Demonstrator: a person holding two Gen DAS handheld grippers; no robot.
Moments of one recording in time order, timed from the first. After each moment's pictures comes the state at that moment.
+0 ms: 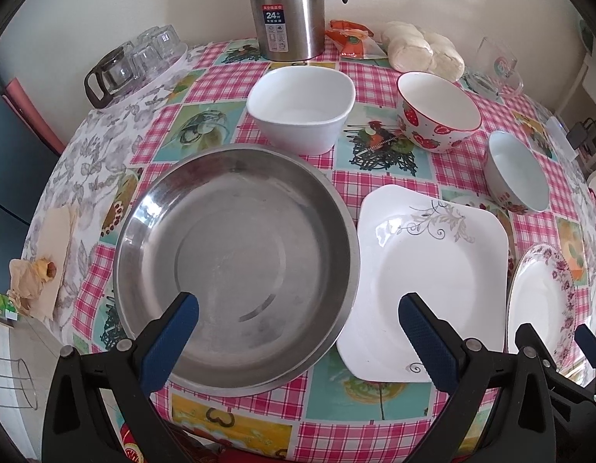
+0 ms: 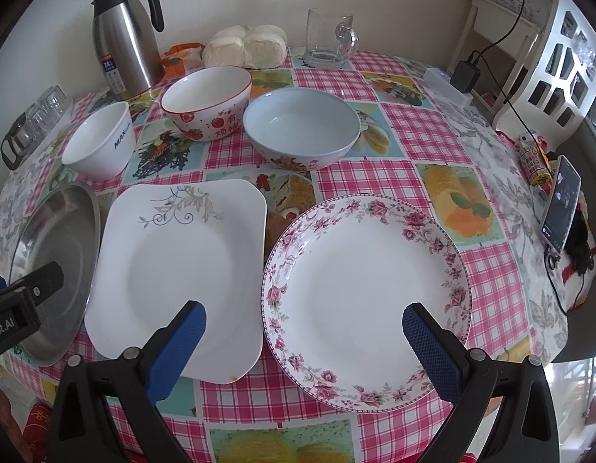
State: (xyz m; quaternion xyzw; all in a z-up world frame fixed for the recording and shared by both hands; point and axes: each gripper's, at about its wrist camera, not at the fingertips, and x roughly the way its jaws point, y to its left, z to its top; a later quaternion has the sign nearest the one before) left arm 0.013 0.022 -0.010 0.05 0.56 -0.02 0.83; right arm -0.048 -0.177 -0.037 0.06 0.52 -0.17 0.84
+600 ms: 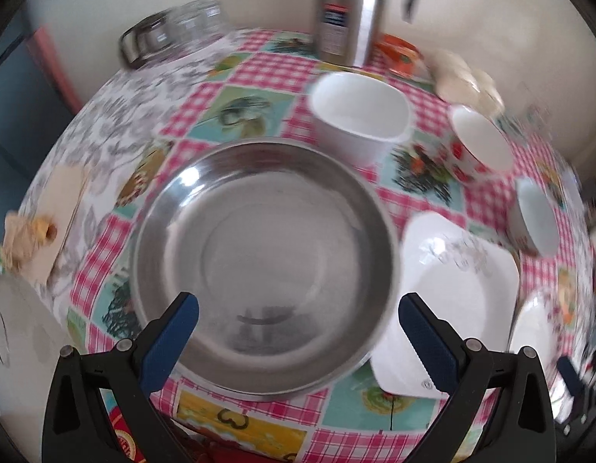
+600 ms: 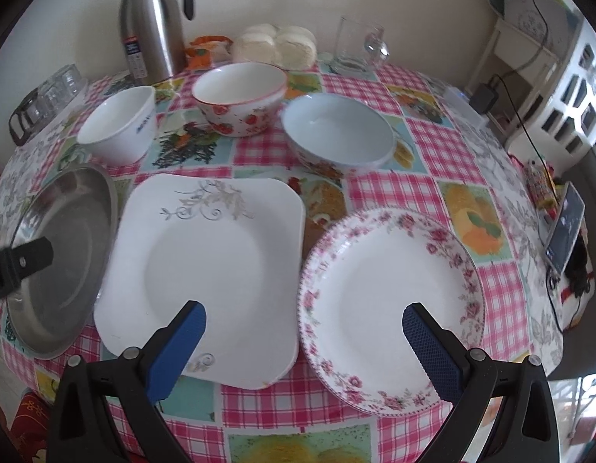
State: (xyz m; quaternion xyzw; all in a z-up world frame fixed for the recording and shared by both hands) left arm 0.021 0.074 -0.011 -0.04 0.56 0.03 0.83; right arm -0.035 -0.142 -0.039 0.02 0.51 -0.15 0.85
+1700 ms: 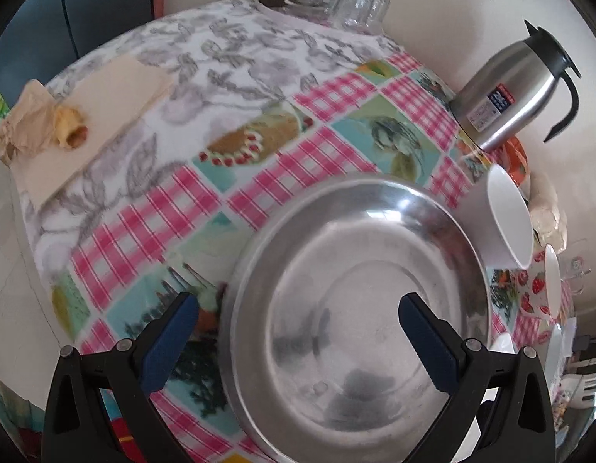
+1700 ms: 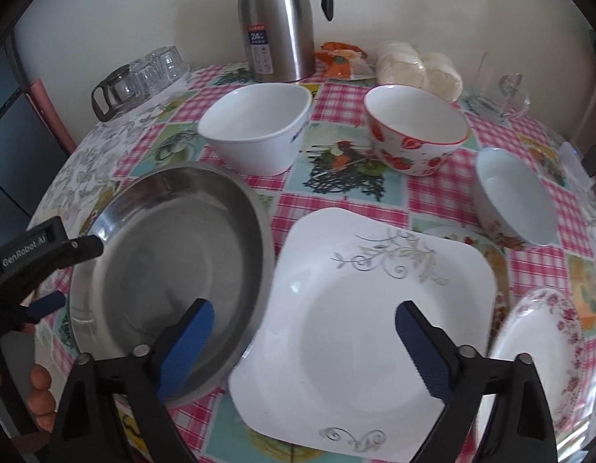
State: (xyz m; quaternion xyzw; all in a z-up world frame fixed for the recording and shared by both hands) left arm 0.042 0.202 -0.062 -0.23 0.53 0.14 0.80; right arm 0.031 -0.052 -0.061 0.03 0.49 0.02 0.87
